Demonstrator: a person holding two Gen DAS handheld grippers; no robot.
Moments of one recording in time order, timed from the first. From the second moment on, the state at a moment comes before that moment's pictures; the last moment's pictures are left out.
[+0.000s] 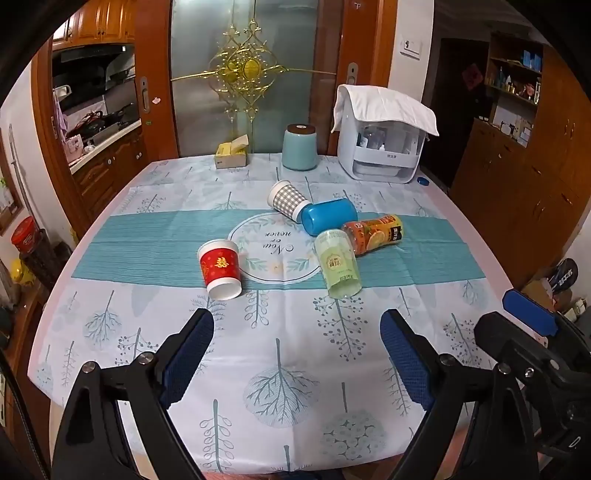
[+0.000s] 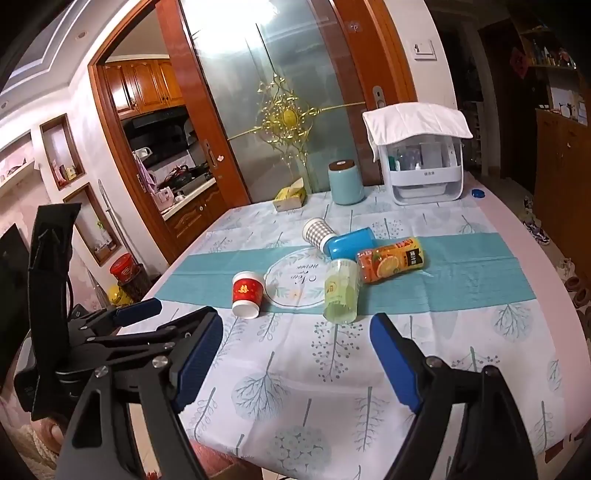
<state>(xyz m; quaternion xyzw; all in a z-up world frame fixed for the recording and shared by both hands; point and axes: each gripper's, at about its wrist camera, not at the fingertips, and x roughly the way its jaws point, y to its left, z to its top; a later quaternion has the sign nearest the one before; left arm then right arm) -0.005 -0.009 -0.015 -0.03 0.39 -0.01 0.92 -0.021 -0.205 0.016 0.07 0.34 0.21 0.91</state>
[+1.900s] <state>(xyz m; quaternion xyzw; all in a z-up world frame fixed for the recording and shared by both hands) 0.011 -0.003 -0.039 -0.05 0.41 0.00 0.91 -0.010 -0.198 0.000 0.08 0.36 0.21 0.91</state>
